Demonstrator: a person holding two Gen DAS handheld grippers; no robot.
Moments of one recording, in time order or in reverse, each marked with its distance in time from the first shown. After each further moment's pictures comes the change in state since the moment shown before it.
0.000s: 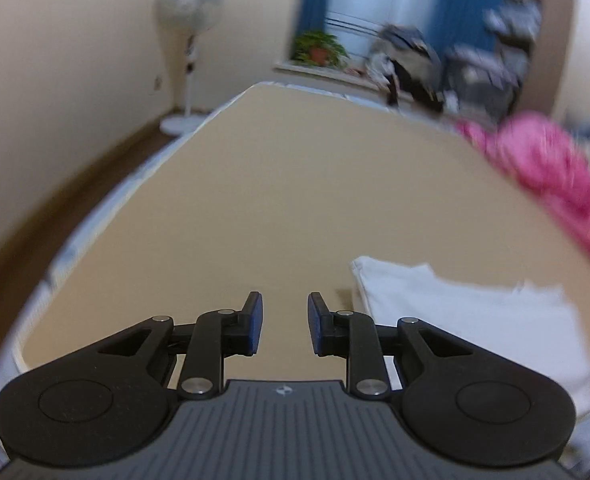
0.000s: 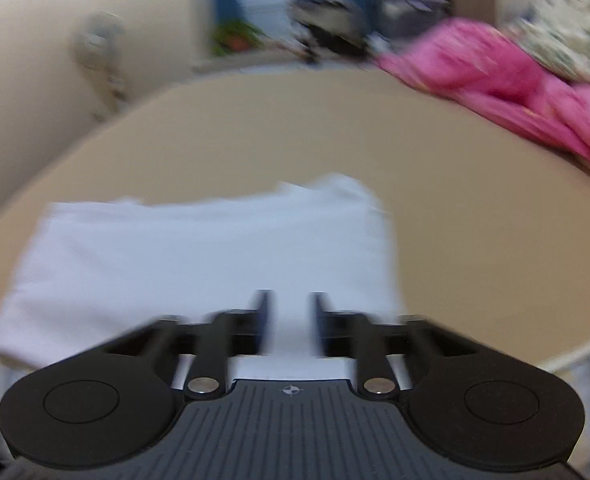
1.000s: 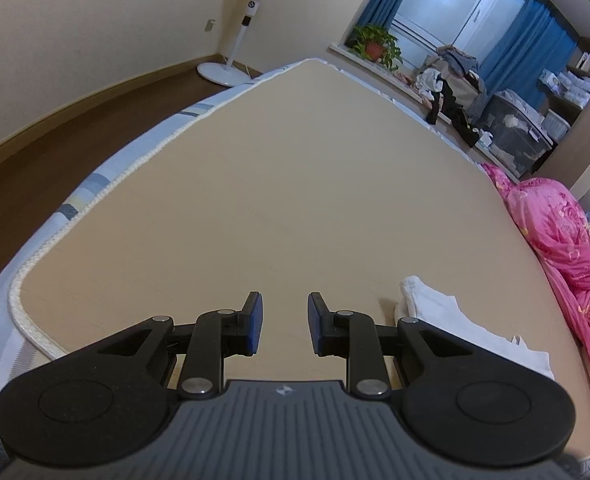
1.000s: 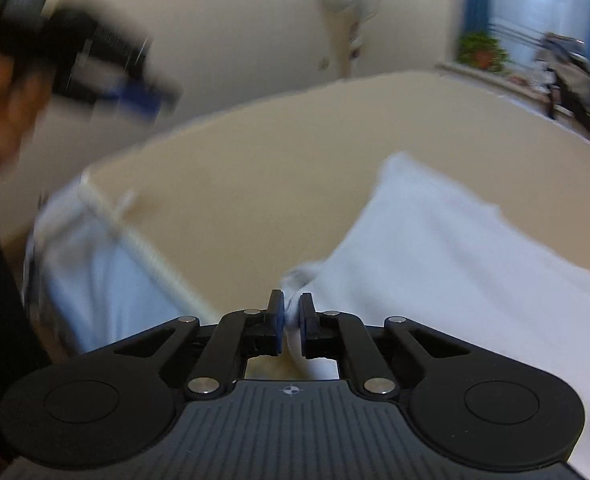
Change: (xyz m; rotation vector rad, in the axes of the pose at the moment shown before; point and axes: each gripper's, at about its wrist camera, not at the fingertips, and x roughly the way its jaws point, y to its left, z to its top) left arm 0.035 0.097 0.012 -0.245 0.076 -0.012; right arm 0.052 0.220 0.004 -0.310 0.068 0.386
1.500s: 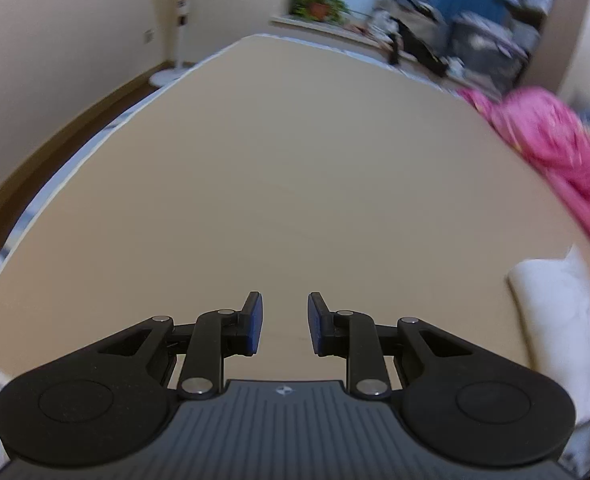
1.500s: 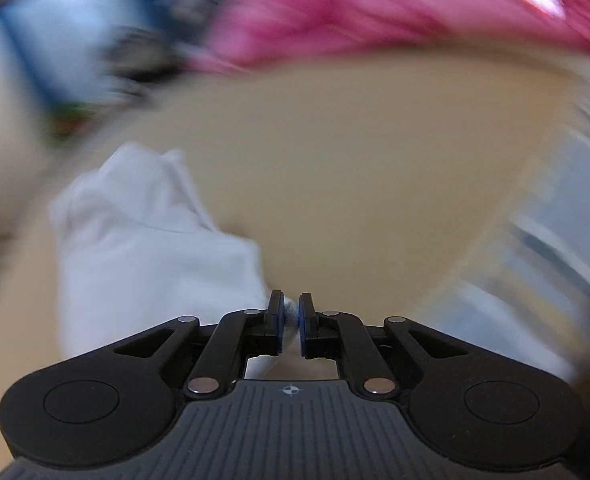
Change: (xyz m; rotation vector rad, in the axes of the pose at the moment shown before) left arm 0.042 -0.128 -0.038 0.304 0.050 0.048; right arm -0.207 -0.301 -0.135 1.071 -0.088 -0.806
